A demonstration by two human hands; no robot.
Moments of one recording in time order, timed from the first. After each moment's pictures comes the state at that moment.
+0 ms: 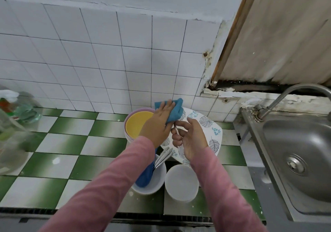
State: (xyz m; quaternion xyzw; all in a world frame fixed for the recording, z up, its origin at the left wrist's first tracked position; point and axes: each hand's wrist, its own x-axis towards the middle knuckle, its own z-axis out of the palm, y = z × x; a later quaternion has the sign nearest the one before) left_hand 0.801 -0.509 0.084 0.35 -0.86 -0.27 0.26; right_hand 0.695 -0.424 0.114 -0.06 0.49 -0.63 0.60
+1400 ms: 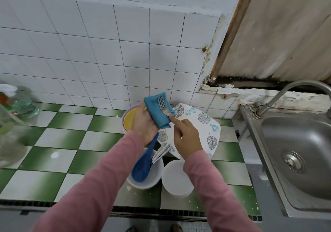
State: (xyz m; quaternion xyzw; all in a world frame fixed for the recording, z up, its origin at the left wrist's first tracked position) left_hand 0.804 -0.502 0.107 0.35 -0.25 -0.82 0.37; right_hand 0.689 -0.414 0.069 -0.57 0.70 -0.42 0.10
